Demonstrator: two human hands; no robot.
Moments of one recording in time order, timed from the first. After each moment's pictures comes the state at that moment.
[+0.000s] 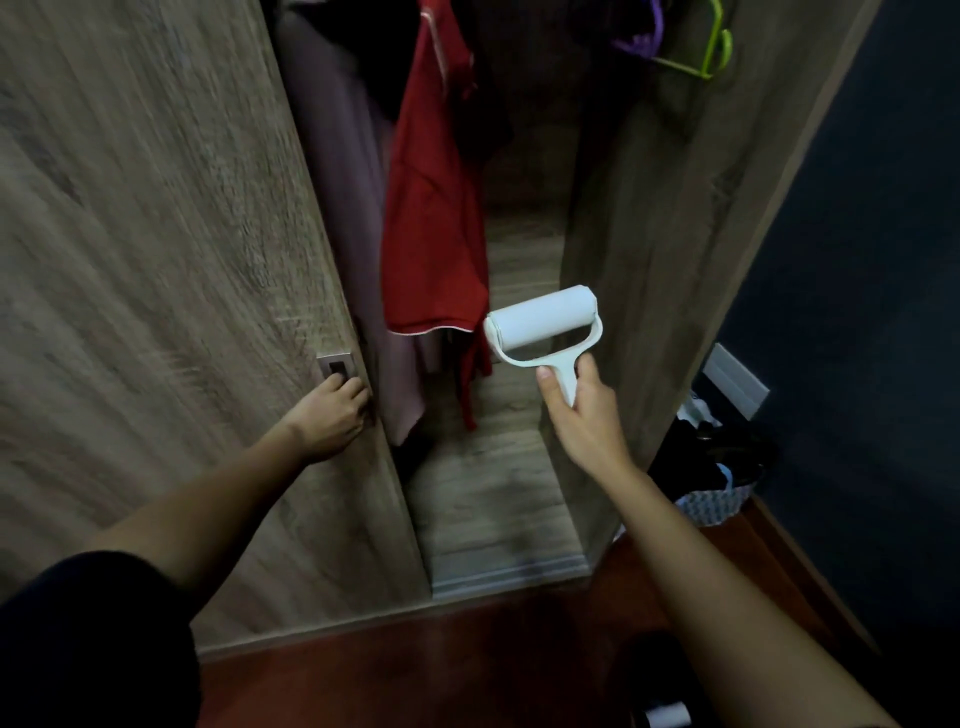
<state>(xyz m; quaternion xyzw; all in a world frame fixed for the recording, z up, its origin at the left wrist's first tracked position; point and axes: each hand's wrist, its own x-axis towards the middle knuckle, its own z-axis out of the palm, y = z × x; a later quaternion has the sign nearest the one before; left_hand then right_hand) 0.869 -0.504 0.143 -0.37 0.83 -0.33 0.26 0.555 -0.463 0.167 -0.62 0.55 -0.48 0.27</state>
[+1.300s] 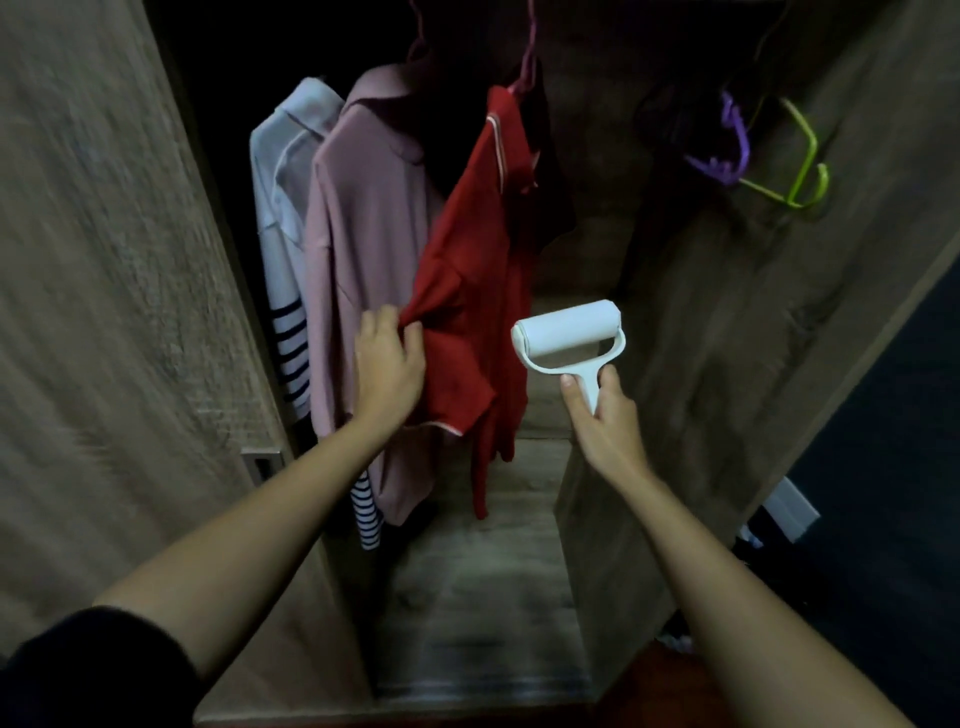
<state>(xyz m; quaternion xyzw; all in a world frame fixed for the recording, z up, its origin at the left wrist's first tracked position) 0.801 -0.595 0.238 -0.66 0.54 -0.06 -0.52 0.571 -0.591 0.218 -0.67 0.51 -0.48 0.26</state>
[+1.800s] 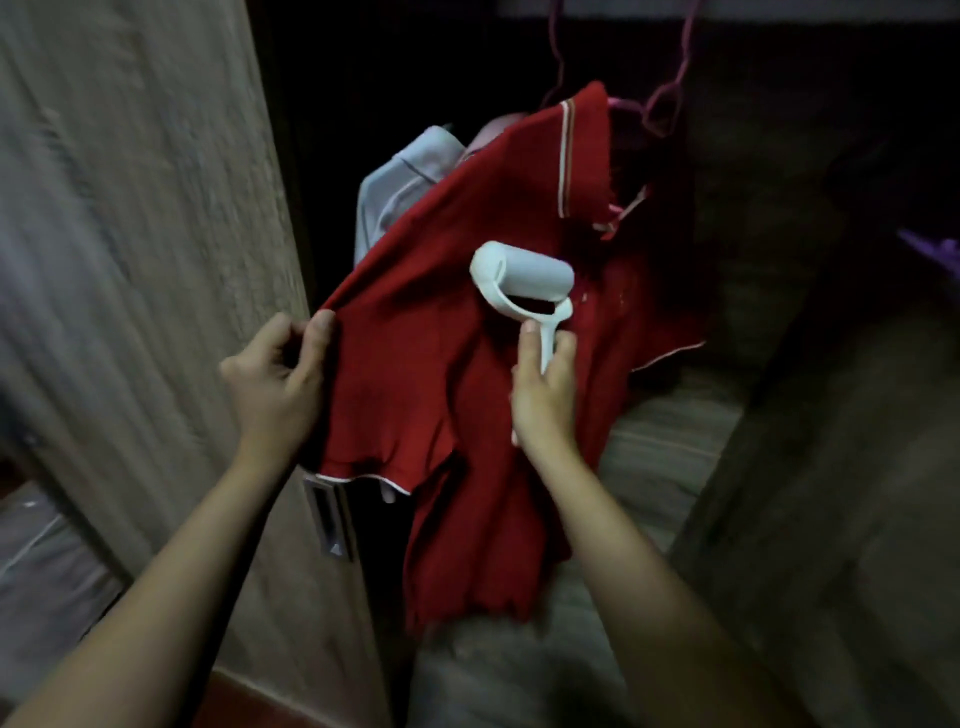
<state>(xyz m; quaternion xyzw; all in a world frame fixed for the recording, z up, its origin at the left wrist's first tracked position) 0.882 -0.531 0.283 -0.62 0.40 -0.20 -0.64 0.718 -0.660 0.274 -0.63 0.37 -0.55 0.41</state>
